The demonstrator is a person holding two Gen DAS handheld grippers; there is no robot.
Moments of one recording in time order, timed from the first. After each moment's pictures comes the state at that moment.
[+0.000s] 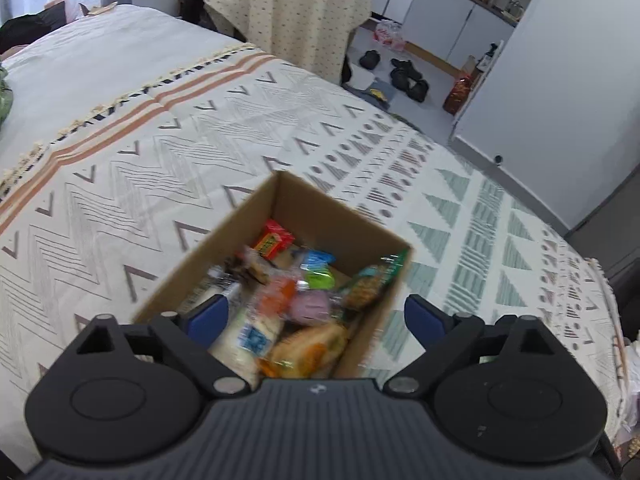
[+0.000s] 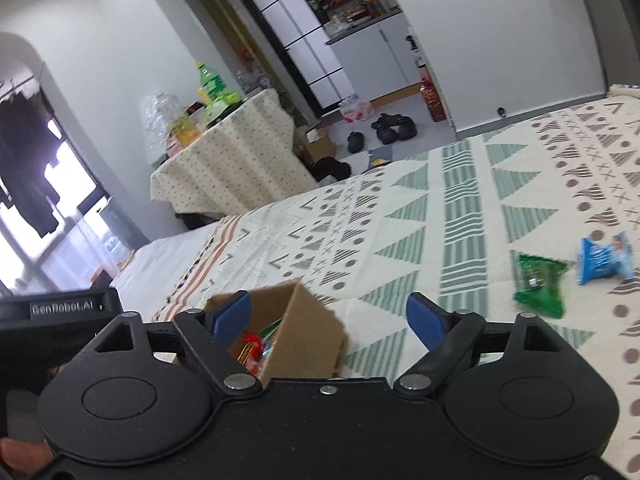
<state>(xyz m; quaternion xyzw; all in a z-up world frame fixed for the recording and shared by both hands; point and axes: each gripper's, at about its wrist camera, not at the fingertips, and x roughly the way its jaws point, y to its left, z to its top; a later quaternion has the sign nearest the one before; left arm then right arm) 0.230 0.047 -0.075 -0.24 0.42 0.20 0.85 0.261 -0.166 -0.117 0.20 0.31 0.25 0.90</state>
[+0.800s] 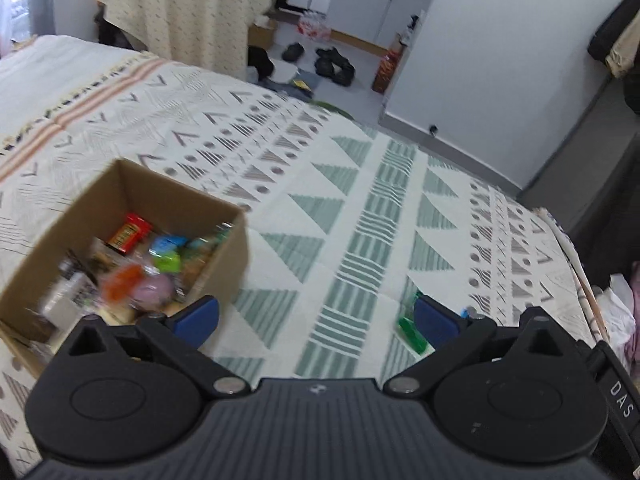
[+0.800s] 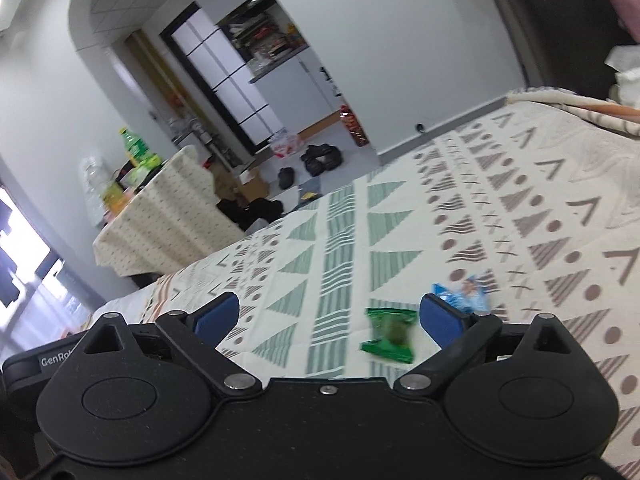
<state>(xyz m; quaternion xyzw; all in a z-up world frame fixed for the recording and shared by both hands) 0.286 -0.065 -0.095 -0.19 0.42 0.11 0.88 0.277 -0.287 -0.124 0.25 0.30 0.14 0.91</state>
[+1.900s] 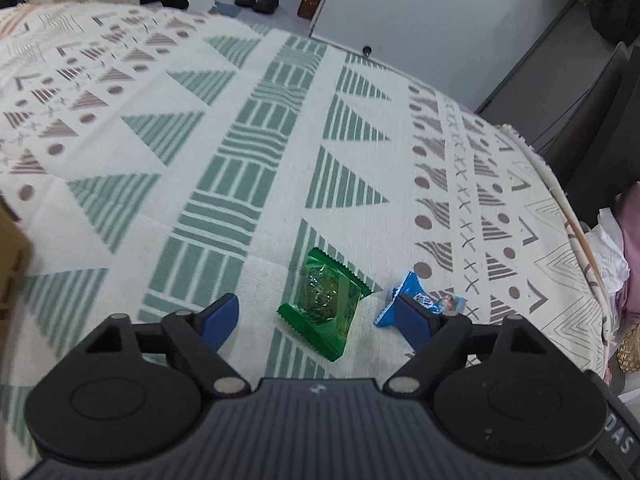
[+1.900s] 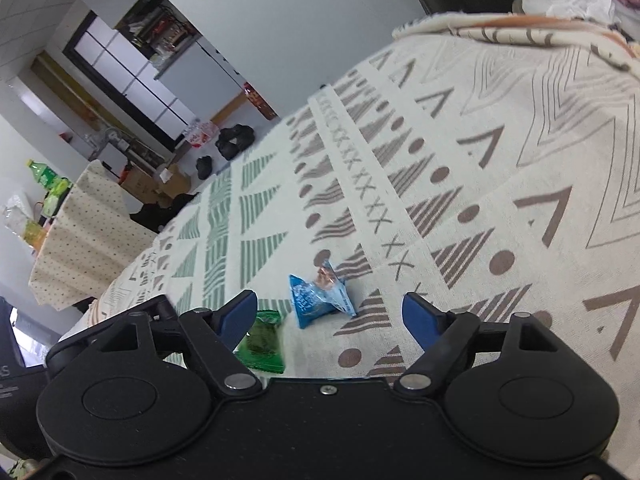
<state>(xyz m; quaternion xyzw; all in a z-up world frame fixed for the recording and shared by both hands) 0.393 -0.143 -0.206 -0.19 0.49 0.00 0.85 0.319 -0.350 -0.199 0.31 0.38 0.04 0.87</state>
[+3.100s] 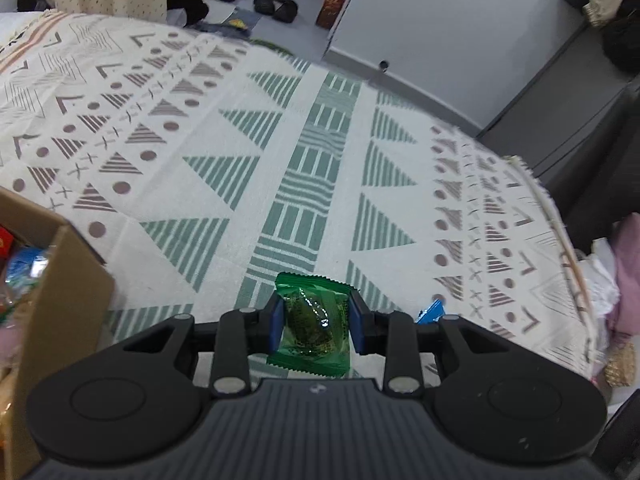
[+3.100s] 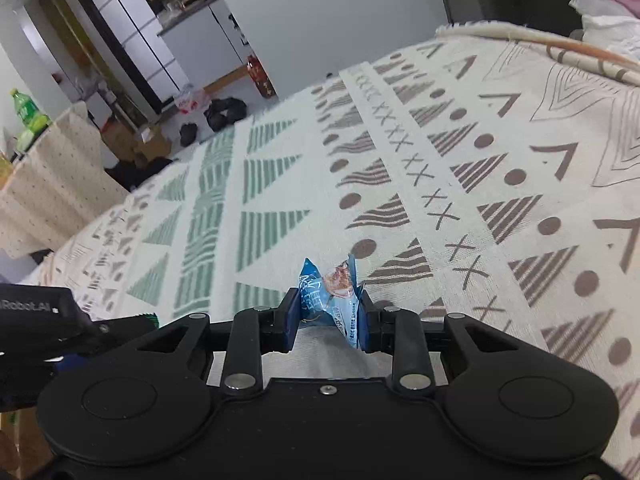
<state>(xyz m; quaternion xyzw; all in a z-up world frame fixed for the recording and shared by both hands) 0.378 -0.084 -0.147 -0.21 0.49 0.02 0.85 0.347 -0.278 -0.203 0.20 0.39 0.03 0.90</state>
